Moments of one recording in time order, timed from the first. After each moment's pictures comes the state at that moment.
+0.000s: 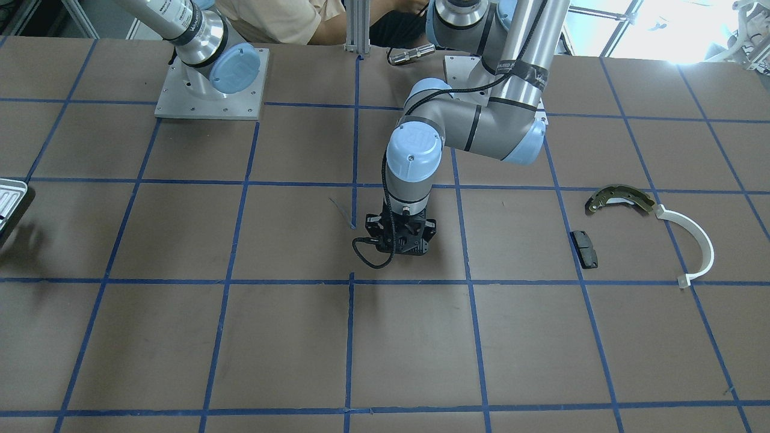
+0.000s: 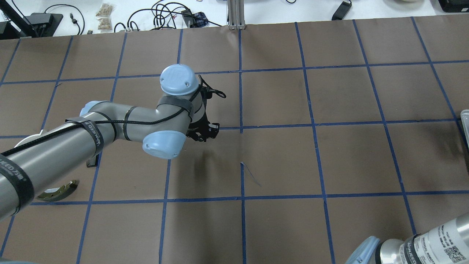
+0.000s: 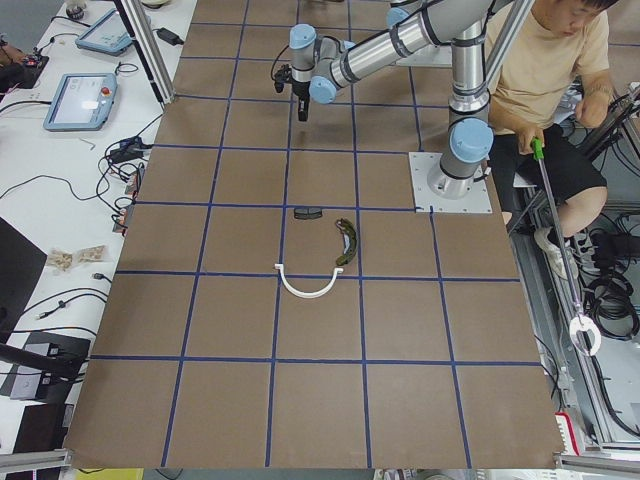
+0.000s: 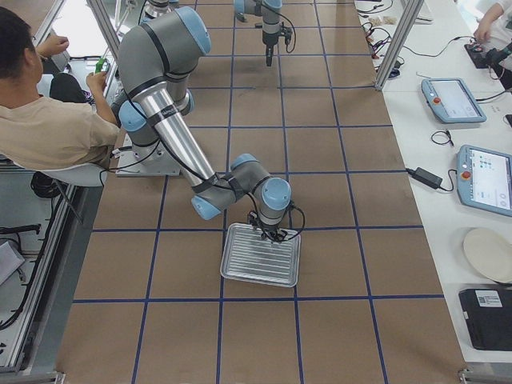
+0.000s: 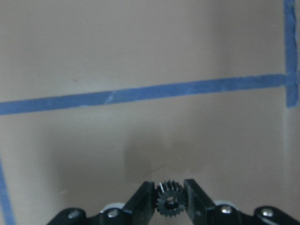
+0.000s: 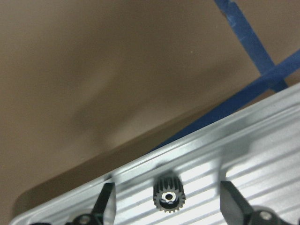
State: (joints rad) left arm -1.75 -1.91 -1.91 -0.90 1.59 -0.10; right arm 0.68 -1.08 1.80 -2.25 -1.63 -1.83
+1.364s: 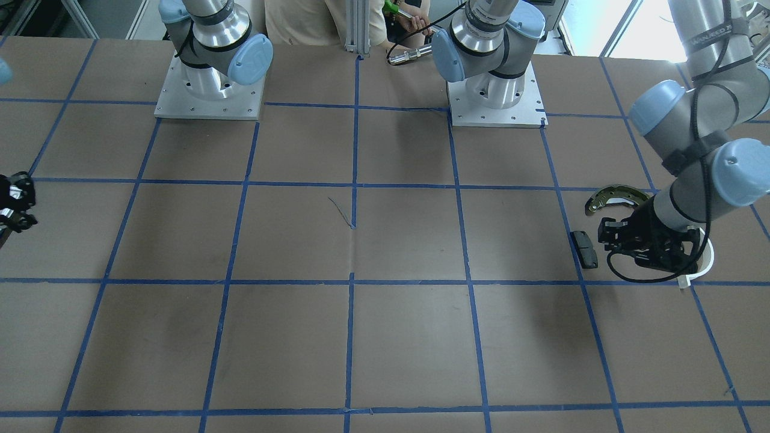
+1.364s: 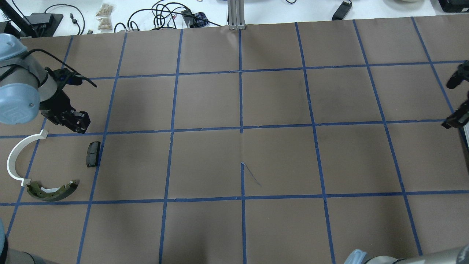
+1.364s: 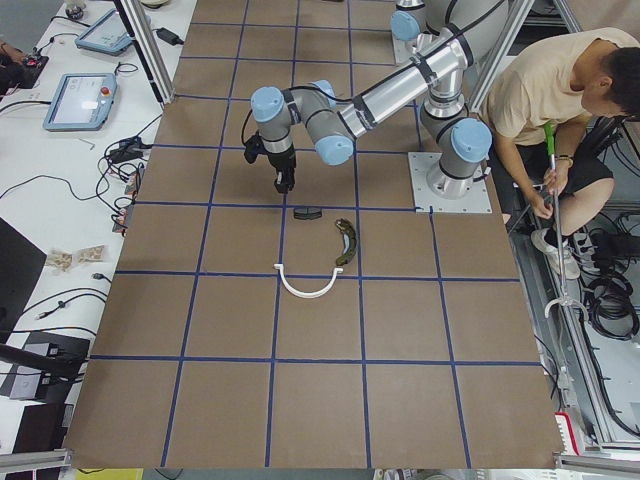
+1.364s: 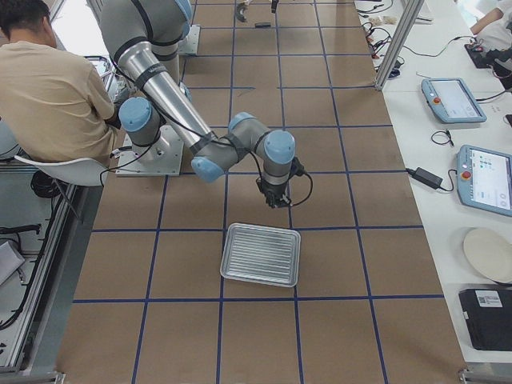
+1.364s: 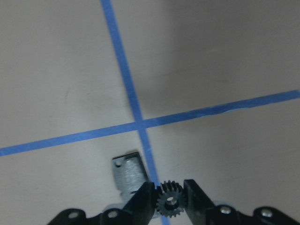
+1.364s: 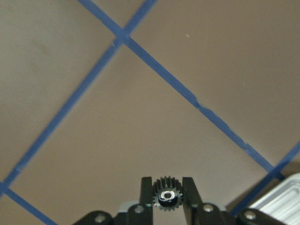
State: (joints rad) left arm -1.08 -1.85 -1.84 -1.14 1.65 0.67; right arm 0.99 -1.41 1.93 -2.09 -1.58 -1.25
